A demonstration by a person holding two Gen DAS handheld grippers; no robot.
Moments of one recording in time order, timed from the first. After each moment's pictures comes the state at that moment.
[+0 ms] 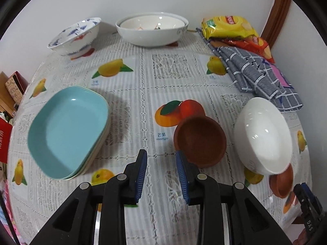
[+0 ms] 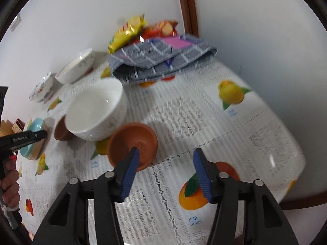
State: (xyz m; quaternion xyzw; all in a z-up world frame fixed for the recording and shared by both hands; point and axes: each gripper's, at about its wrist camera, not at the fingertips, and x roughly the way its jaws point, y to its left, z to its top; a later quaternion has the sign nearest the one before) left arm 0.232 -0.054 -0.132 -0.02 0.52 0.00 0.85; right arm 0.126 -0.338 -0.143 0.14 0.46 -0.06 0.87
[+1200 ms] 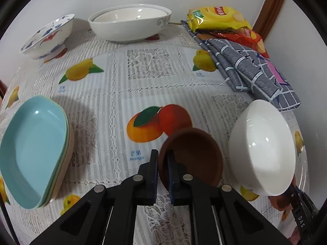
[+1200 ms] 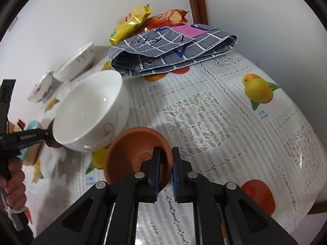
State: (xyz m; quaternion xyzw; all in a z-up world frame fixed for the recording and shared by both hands) left arm 0.265 -0.073 -0.154 -0.02 0.52 -0.06 0.85; right arm 0.162 -0.330 -0.172 0.16 0.46 -0.04 0.87
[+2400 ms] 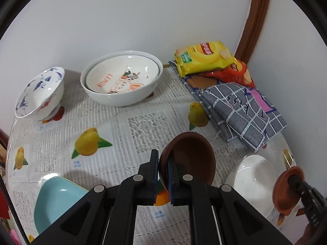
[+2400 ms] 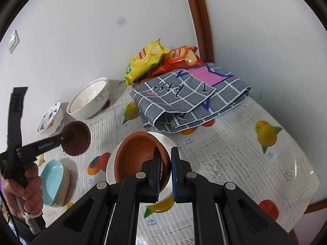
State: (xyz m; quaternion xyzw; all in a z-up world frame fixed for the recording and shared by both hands) left arm 0.322 -0.049 -0.081 0.01 0.45 -0.11 0.88; right arm 0.203 -0.283 -0.083 0.17 0.40 -0.07 0.90
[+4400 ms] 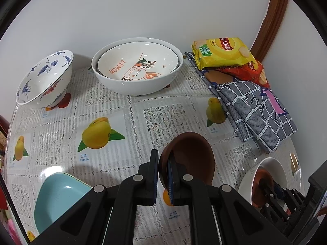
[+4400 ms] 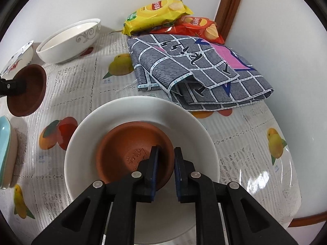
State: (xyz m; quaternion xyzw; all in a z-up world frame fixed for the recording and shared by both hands) left arm 0.342 -0.029 -0.099 0.00 0.49 -0.09 0.87; right arm 0.269 -0.226 -0.159 -0.01 0.51 -0.12 0.85
